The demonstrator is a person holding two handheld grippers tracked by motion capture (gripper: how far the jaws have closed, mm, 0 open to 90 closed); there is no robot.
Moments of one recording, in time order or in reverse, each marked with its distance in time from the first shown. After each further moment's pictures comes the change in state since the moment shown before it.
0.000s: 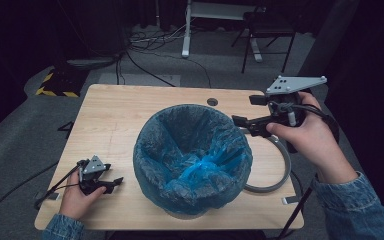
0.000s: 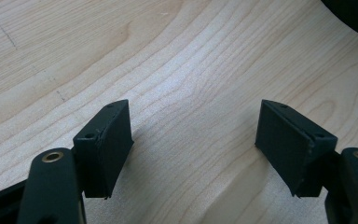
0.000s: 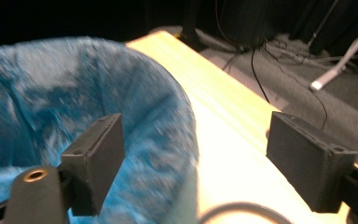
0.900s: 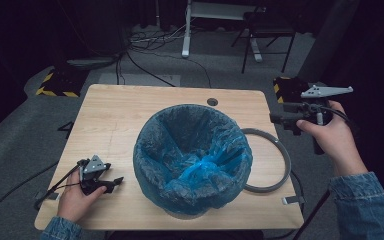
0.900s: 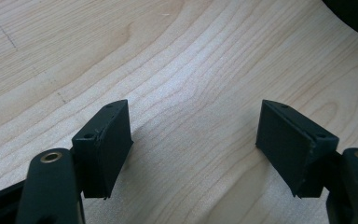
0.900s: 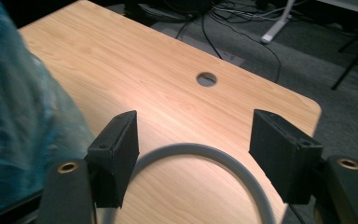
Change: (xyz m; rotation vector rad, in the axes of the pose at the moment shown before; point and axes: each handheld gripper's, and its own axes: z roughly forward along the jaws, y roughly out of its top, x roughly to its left) left arm 0.001 0.001 0.001 0.002 -0.002 0.002; right arm -0.097 -0.084 -0.008 0.075 -0.162 0.184
